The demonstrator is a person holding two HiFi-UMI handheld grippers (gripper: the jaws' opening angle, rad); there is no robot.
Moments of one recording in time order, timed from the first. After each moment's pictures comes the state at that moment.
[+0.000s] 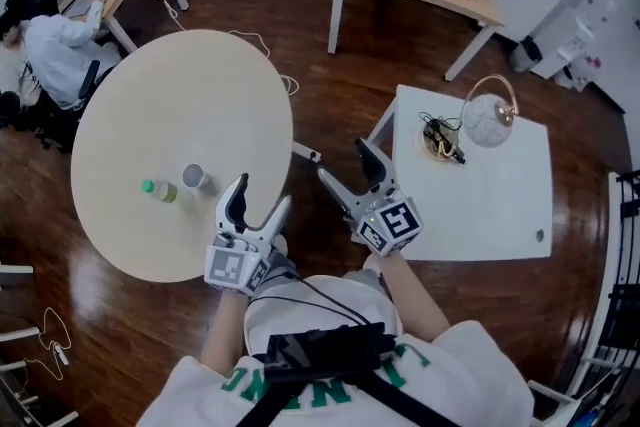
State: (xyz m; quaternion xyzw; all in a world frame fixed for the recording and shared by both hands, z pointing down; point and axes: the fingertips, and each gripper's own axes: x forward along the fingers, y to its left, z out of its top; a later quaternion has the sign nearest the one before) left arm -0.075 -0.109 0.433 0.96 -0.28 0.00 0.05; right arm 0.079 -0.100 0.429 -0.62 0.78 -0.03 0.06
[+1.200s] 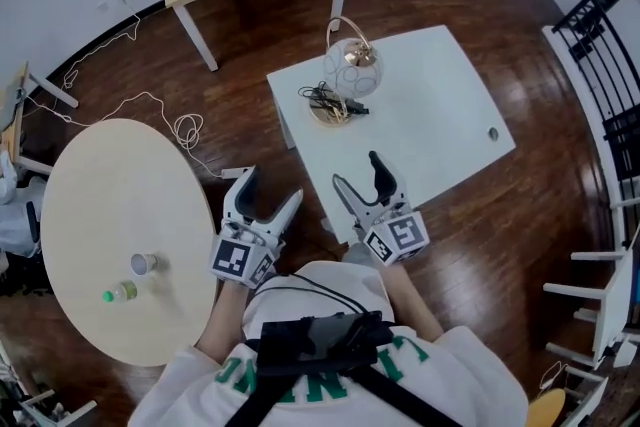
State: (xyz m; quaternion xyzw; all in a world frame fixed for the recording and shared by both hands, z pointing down) left arm 0.178 0.005 0.438 1.00 0.03 0.01 0.06; right arm 0.286 0.113 0.462 -0.83 0.55 -0.05 0.07
